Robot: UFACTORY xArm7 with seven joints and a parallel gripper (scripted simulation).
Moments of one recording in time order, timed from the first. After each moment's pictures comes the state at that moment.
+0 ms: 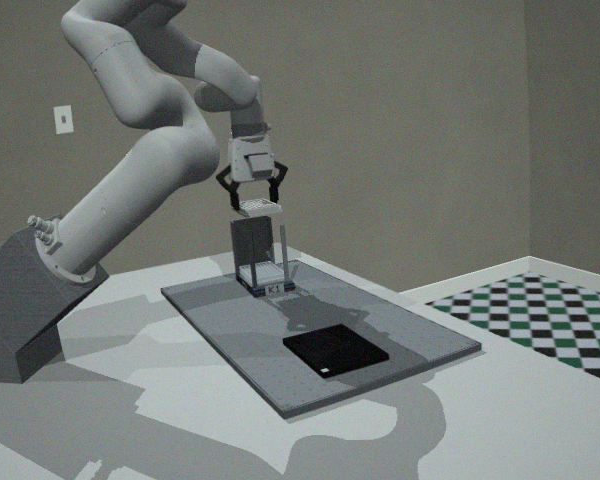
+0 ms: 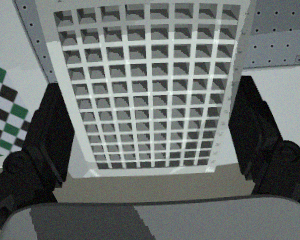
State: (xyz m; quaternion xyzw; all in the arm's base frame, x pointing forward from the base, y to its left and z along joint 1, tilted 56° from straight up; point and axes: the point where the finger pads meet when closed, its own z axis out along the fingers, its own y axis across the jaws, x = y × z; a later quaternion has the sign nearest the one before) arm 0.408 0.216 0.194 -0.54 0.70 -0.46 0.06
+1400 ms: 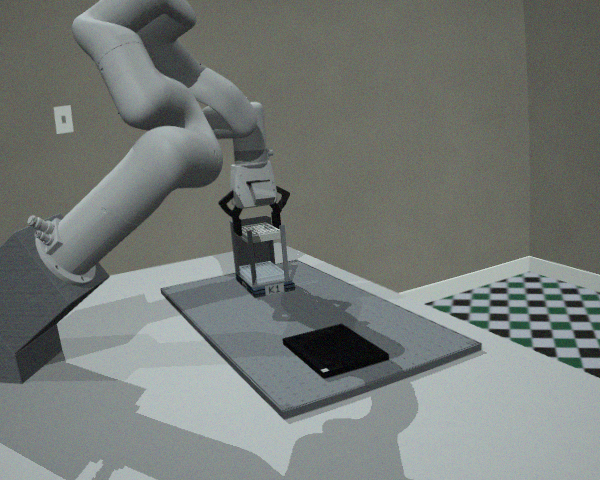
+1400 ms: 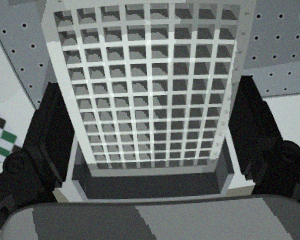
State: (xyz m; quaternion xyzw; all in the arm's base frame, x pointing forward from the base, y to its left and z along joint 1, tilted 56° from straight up) arm 0.442 0.181 0.161 -0.54 0.70 -0.46 0.06
